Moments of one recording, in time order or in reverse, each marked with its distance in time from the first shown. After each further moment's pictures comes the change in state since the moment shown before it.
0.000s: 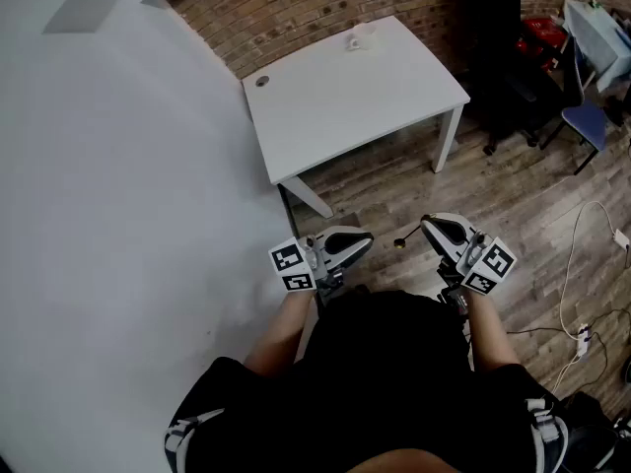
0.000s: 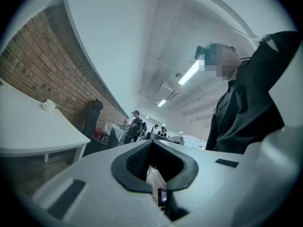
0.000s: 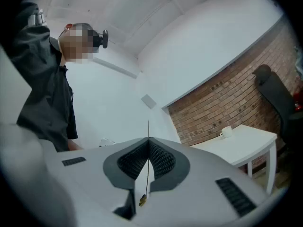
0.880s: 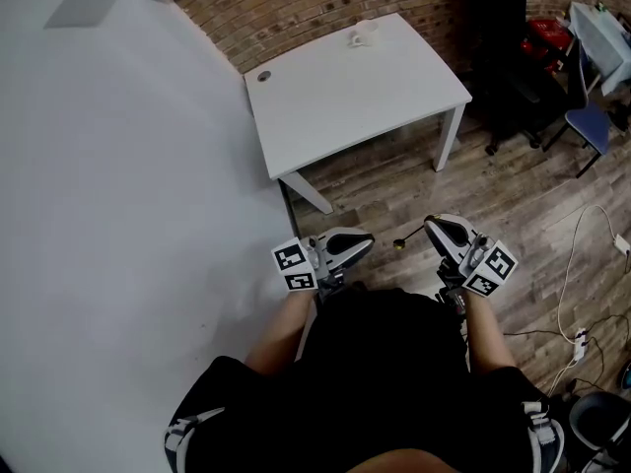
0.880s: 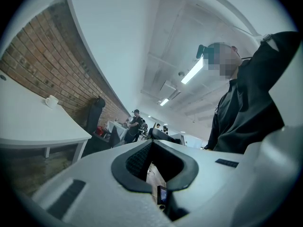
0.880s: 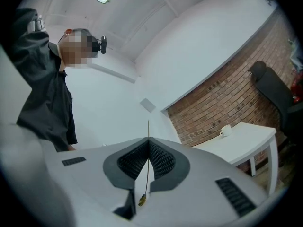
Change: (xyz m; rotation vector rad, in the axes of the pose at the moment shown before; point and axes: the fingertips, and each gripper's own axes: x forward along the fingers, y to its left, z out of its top) left arm 0.006 0.000 -0.019 -0.033 0.014 0.024; right arm -0.015 -0.005 0.002 0.050 -0.045 0.001
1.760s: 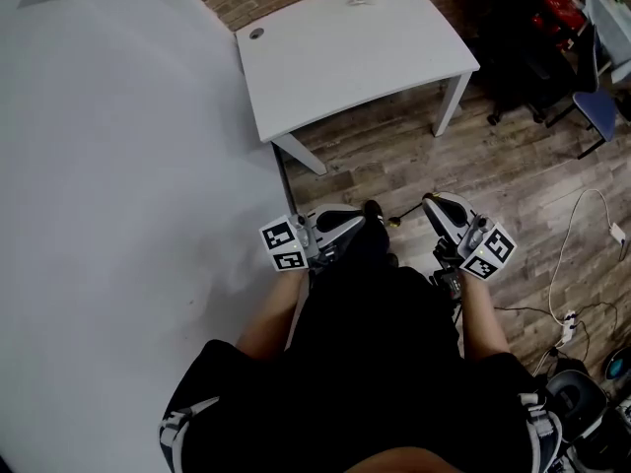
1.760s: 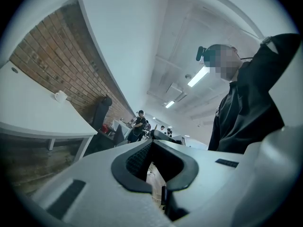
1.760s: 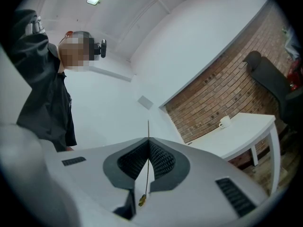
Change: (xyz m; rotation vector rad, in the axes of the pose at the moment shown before) left arm -0.007 0.012 -0.009 -0.065 -0.022 0.066; right arm 0.000 -0.016 -0.013 0.081 0.026 0.005
